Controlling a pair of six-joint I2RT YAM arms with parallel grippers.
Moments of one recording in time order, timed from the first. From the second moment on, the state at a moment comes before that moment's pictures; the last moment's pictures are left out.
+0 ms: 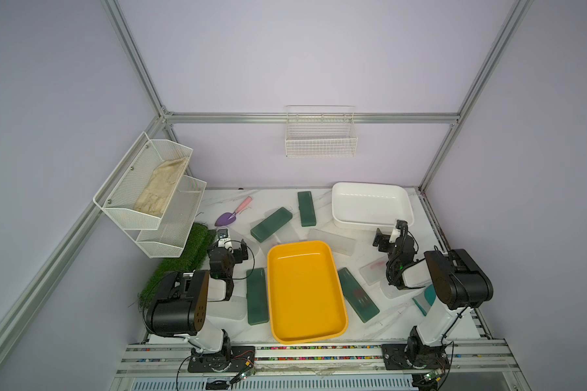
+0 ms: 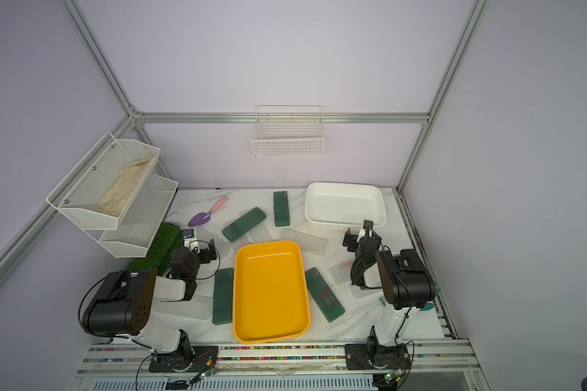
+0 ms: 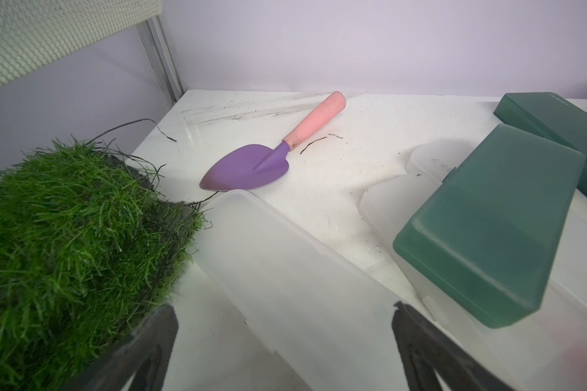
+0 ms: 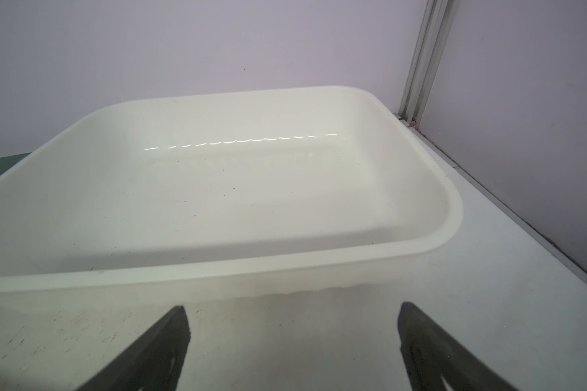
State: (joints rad) left arm 0.04 1.57 0.34 0.92 -0.11 0.00; right arm 0.05 1.77 0.46 1.08 0.22 0.09
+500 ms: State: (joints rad) left arm 0.04 1.57 0.34 0.92 -0.11 0.00; right arm 0.05 1.77 0.46 1.08 0.22 0.09
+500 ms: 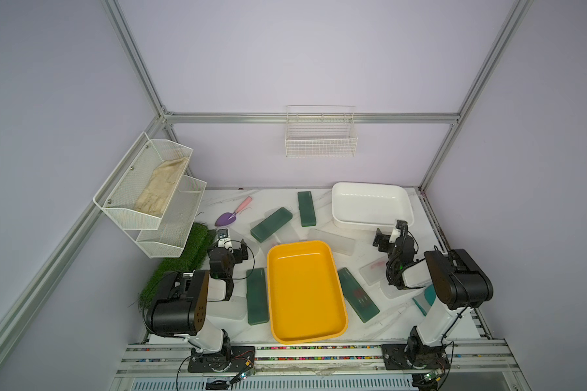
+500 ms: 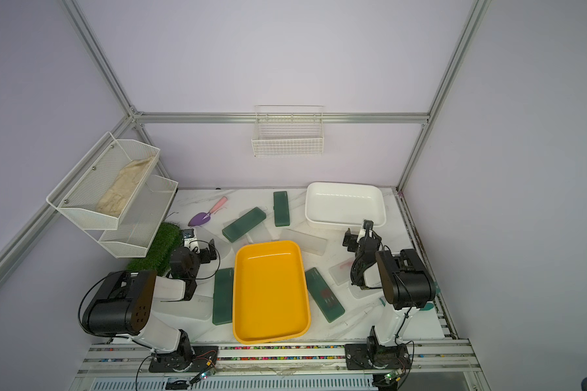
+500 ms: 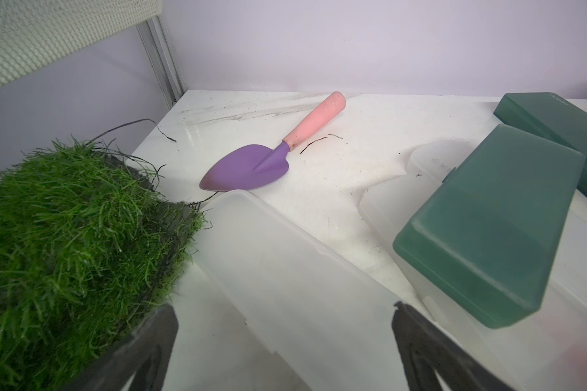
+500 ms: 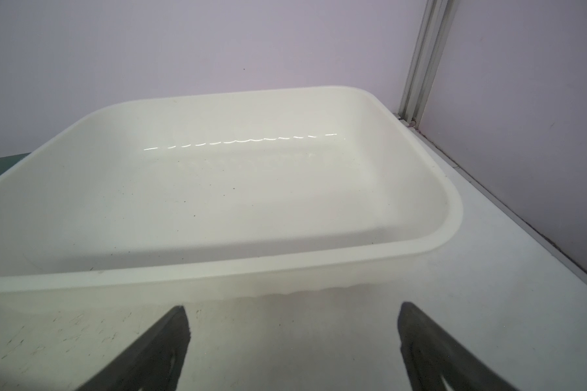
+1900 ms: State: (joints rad) left arm -0.01 1.24 0.93 -0.24 -0.13 -0.15; right arm 0.18 1.42 0.88 0.11 0.29 0.36
